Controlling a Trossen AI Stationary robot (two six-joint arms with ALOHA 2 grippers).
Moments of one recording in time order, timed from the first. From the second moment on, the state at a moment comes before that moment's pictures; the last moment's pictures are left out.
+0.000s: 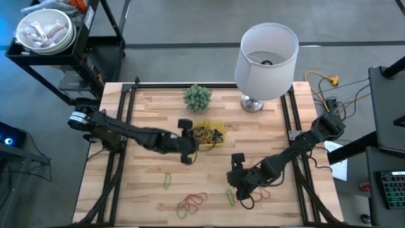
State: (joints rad) left arm -0.23 1.50 1.08 -0.31 -0.53 0.19; right arm 0.58 1.69 1.06 -0.43 0.40 0.36
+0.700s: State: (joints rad) left arm -0.35 1.53 1.00 -0.28 -0.53 0.21; right arm 0.64 1.70 1.29 -0.44 0.23 0.22
